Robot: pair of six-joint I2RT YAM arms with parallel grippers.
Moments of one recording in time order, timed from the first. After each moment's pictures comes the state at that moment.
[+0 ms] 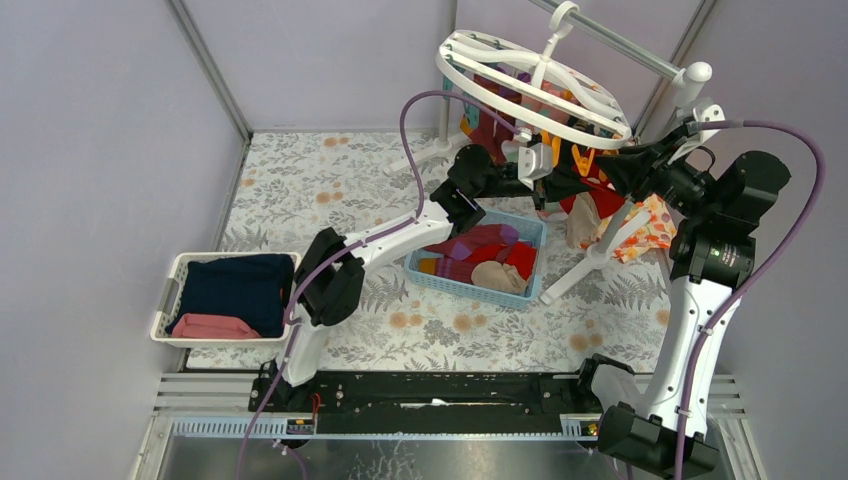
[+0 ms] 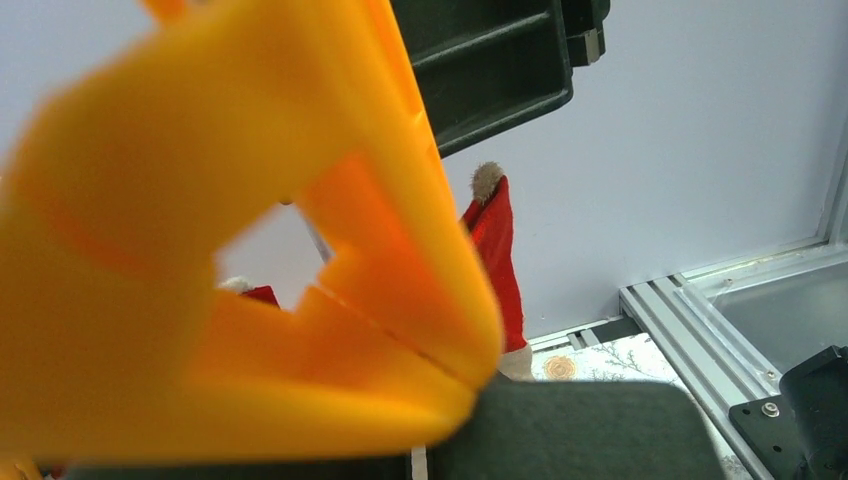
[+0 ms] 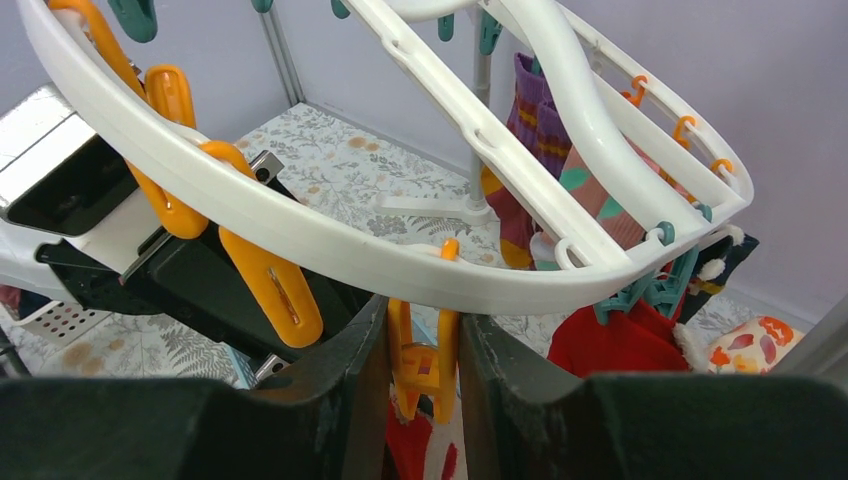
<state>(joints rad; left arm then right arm) -0.87 2.10 1.83 0.74 0.76 -0.04 -0.39 0.97 1.29 -0.30 -1.06 0.07</state>
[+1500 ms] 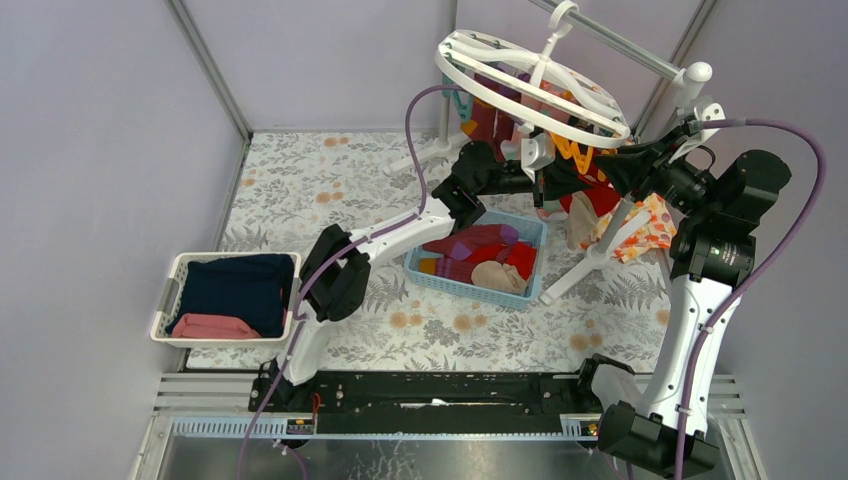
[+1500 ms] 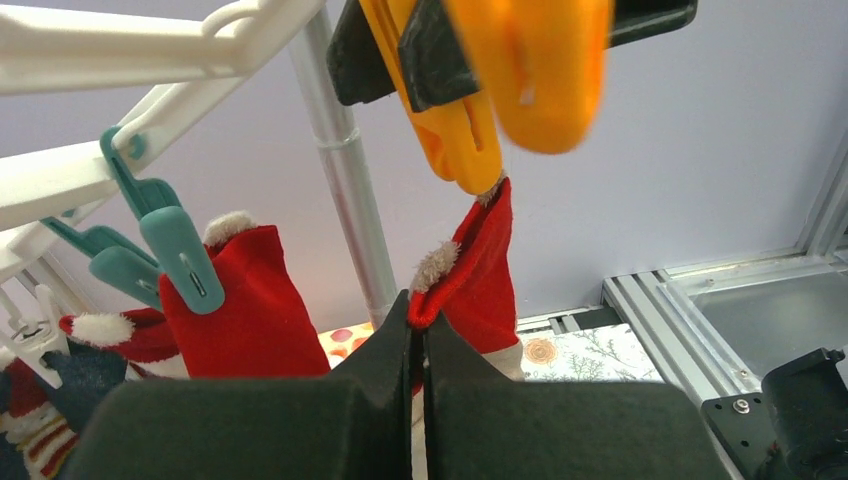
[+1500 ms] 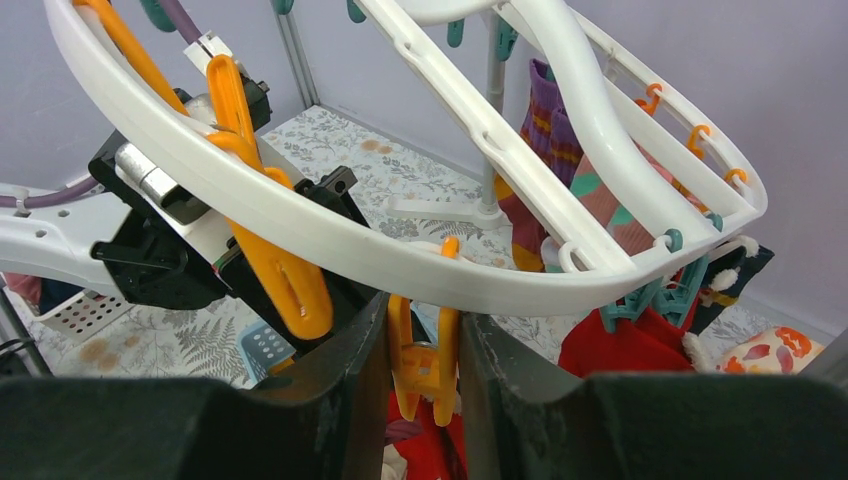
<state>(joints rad) -0.85 2.15 1.88 0.67 0.74 -0.11 -0.39 0.98 1.29 -0.27 -1.09 0.09</state>
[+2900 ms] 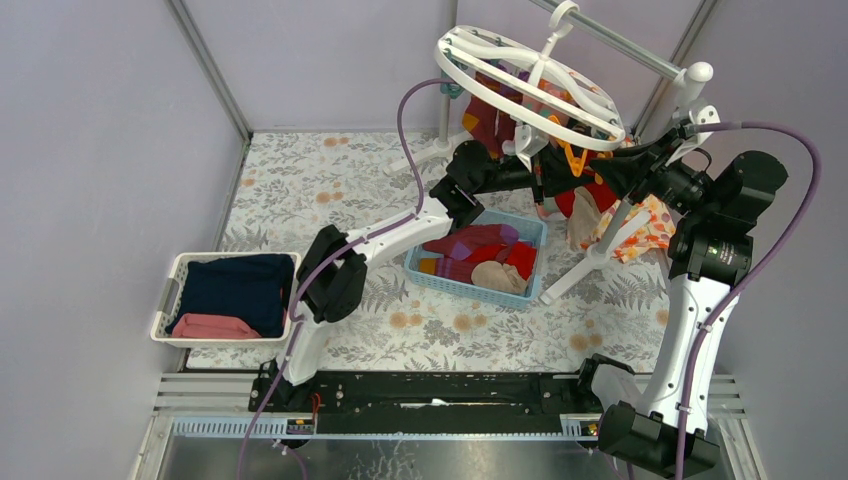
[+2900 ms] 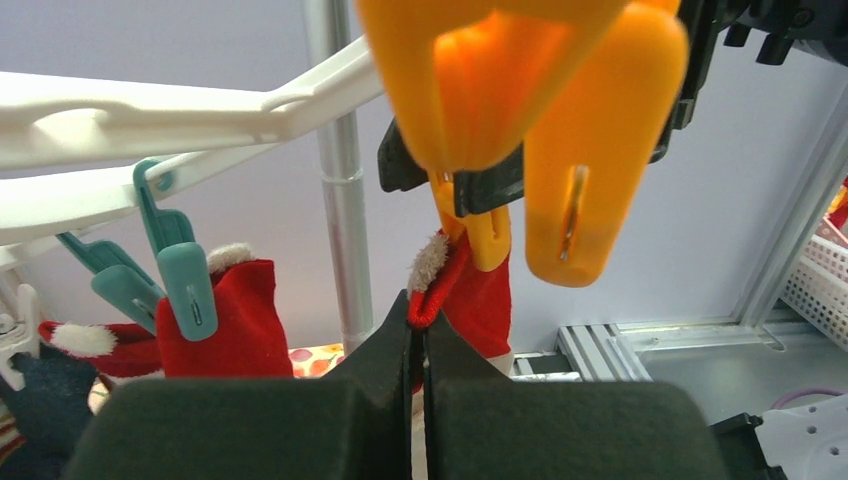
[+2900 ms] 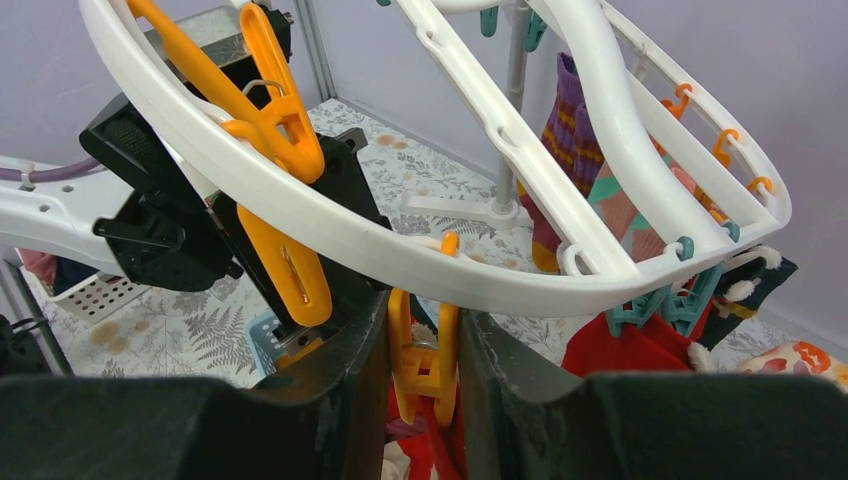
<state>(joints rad) -0.84 2.13 1.86 0.75 0.69 -0.31 -0.39 0.98 1.27 -0.25 -1.13 0.09</state>
